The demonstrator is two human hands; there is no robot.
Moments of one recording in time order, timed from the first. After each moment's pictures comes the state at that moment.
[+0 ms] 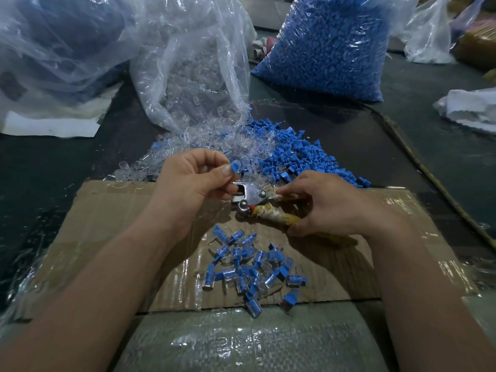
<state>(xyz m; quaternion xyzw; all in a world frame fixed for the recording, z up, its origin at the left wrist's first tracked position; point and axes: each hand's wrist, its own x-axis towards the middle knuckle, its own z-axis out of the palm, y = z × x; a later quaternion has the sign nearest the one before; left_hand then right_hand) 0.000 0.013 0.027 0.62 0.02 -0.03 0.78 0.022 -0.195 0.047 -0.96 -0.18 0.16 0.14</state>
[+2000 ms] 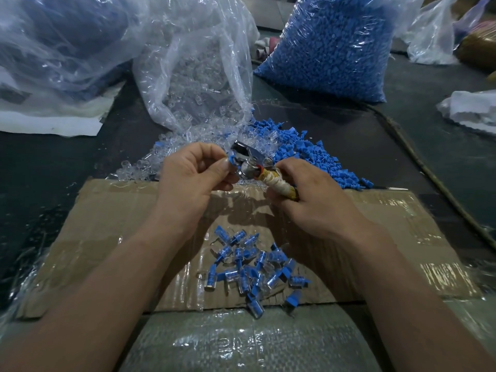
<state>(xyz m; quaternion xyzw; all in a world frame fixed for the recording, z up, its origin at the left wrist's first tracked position) -0.003 0.007 0.028 0.68 0.02 0.06 0.73 0.015 -0.172 0.033 -0.96 -0.21 0.00 0.19</state>
